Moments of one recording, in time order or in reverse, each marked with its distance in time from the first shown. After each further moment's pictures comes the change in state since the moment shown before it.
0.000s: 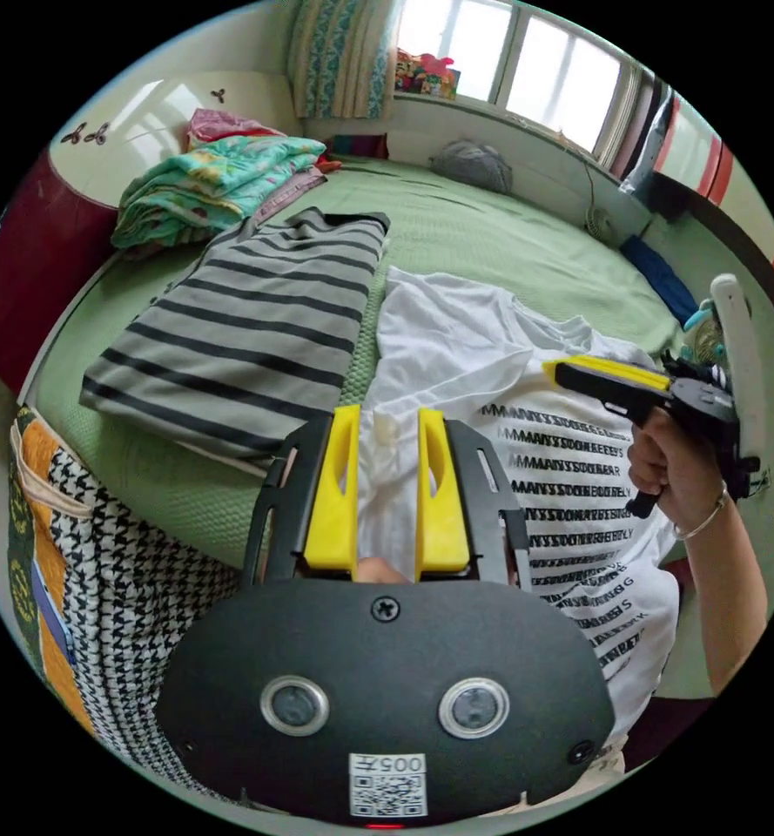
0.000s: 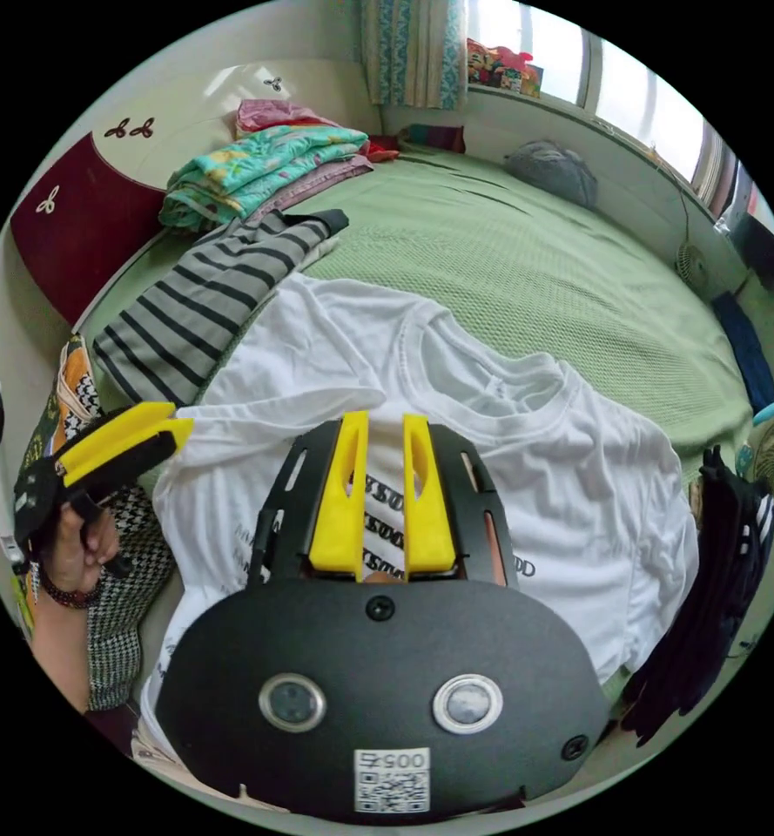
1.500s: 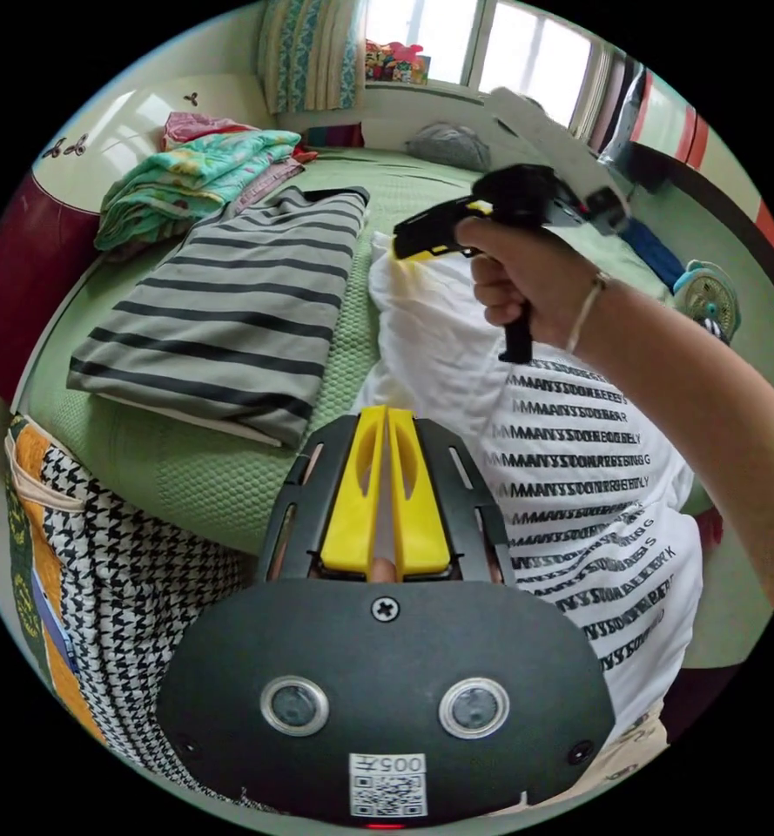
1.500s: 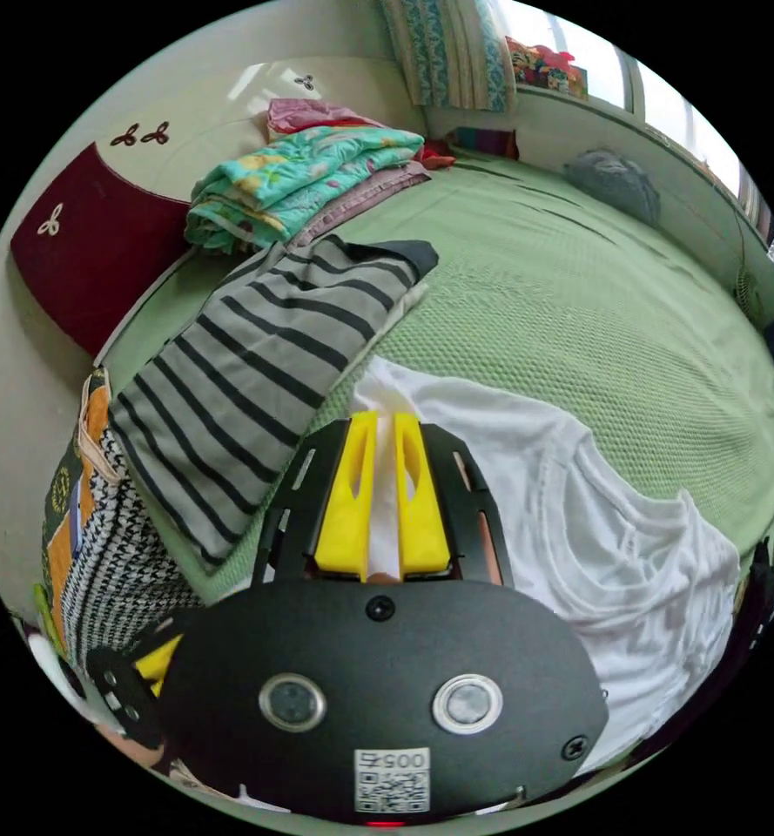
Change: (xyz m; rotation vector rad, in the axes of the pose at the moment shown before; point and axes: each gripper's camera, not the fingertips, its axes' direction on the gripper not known) left arm 0.055 0.027 0.051 -0.002 -0.005 0.051; right arm 0.018 -0.091 0.034 -0.028 -0.138 -0.022
